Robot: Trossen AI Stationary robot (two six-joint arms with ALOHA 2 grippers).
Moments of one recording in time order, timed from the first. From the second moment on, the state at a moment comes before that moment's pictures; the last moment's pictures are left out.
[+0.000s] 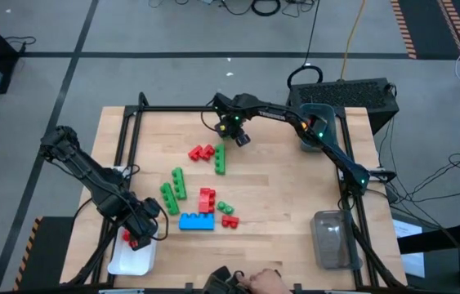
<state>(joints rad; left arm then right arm) -0.73 1.32 1.08 -1.26 0.17 -1.20 -0.48 2.45 2.15 -0.98 -0.08 -1.02</state>
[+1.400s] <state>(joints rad) -0.73 1.26 1.08 -1.26 -0.72 -1.10 -0.10 2.17 2.15 -0.97 0.02 -0.59</state>
